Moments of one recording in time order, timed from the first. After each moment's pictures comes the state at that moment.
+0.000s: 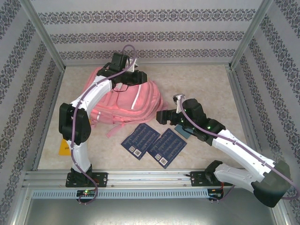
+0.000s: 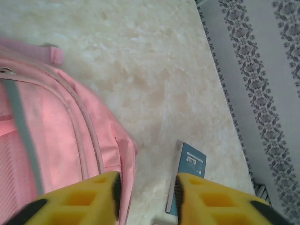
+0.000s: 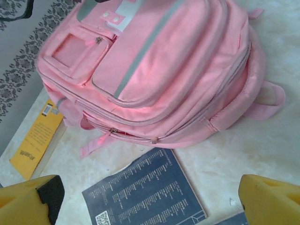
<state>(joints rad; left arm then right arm) -0.33 1.92 1.75 -0.57 0.56 -0.45 0.65 1.02 0.79 -0.33 -0.11 0.52</state>
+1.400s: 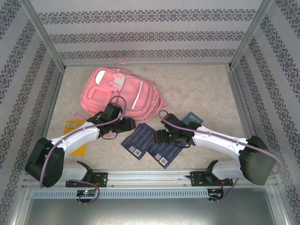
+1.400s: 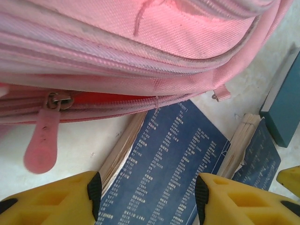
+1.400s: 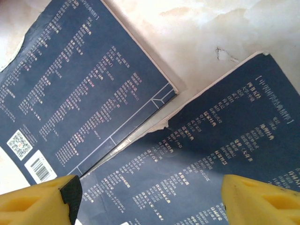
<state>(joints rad) -0.49 1.33 0.71 -0.32 0.26 -0.70 0.84 1.31 0.73 -0.52 -0.08 0.76</state>
